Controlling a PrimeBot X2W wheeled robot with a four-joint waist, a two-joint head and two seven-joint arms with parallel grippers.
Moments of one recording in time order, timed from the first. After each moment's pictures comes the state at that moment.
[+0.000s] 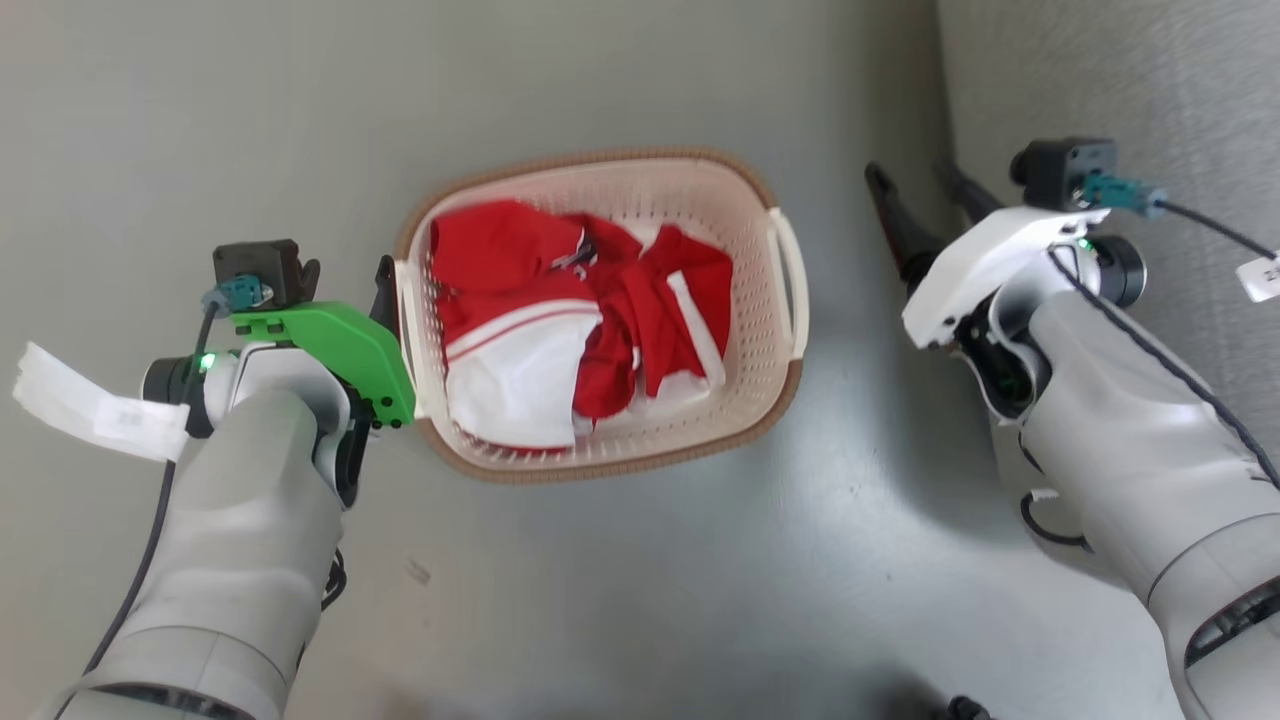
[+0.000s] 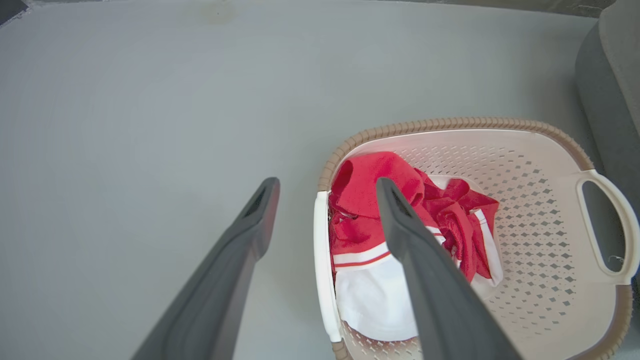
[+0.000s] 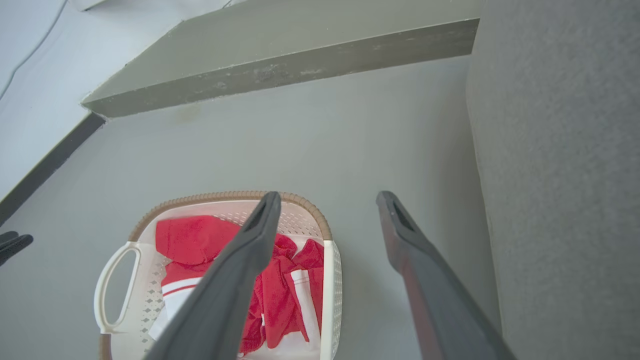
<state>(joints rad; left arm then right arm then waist) -0.87 0.02 -0.46 1.21 -0.56 -0.07 -0.25 -0.85 -0.17 0.71 1.01 0.77 0.13 -0.25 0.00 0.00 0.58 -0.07</state>
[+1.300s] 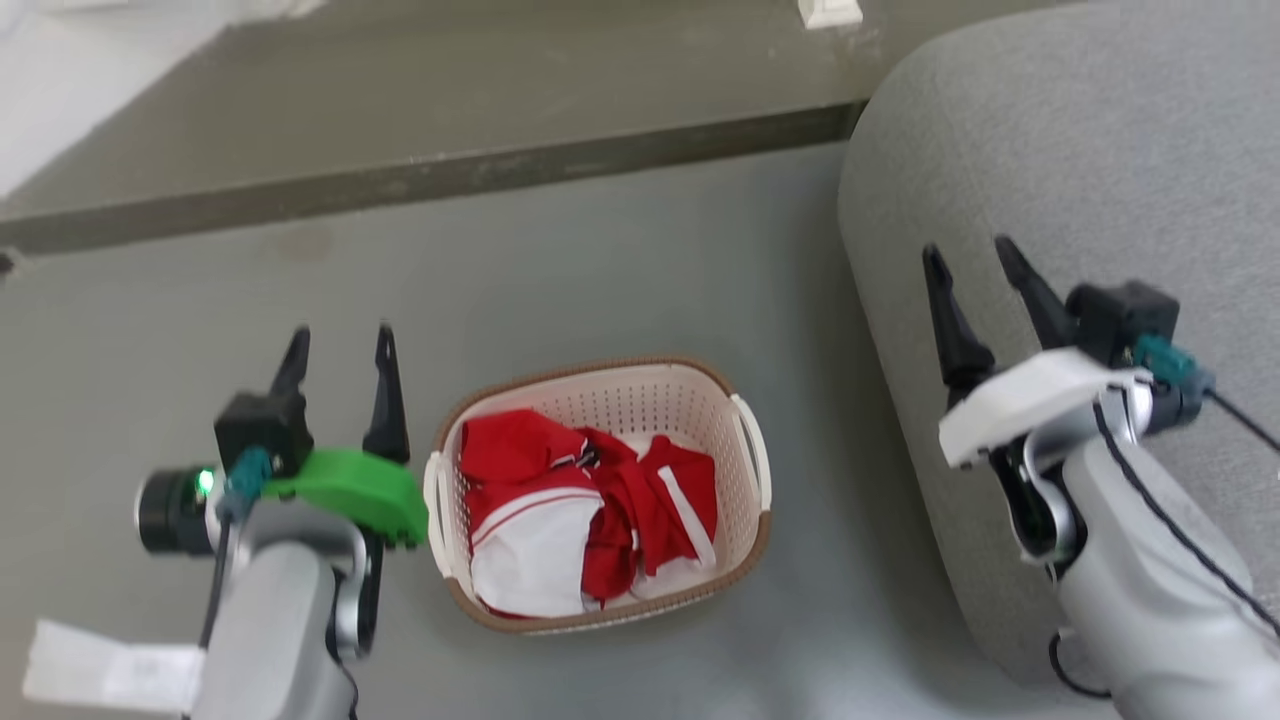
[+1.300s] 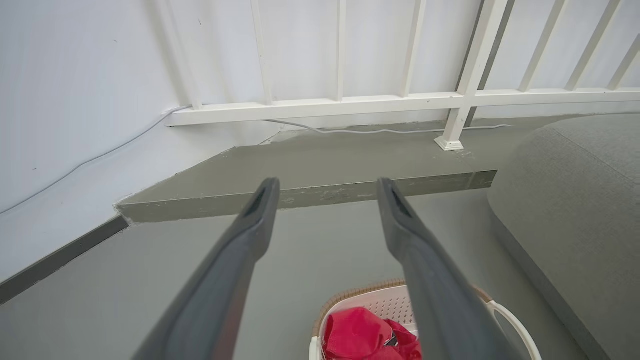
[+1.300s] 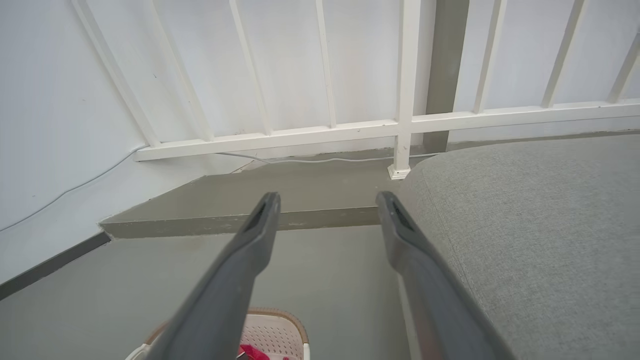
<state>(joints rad) -0.36 0.09 -0.30 0.43 -0.33 0.11 -0.25 -0.40 -0.21 0.38 0.44 0.43 -0.04 -0.25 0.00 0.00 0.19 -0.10</state>
